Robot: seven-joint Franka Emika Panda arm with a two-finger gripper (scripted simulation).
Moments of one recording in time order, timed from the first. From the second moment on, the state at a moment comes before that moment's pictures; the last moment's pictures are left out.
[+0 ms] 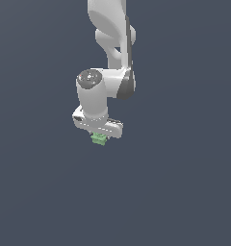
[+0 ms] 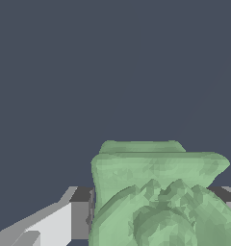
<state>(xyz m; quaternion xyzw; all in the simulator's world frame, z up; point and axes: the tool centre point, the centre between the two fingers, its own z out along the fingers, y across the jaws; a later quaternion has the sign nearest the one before) -0.006 -0.070 0.131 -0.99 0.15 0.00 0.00</state>
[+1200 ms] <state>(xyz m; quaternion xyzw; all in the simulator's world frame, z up) 0.006 -0.228 0.285 -0.99 0.15 0.00 0.00</state>
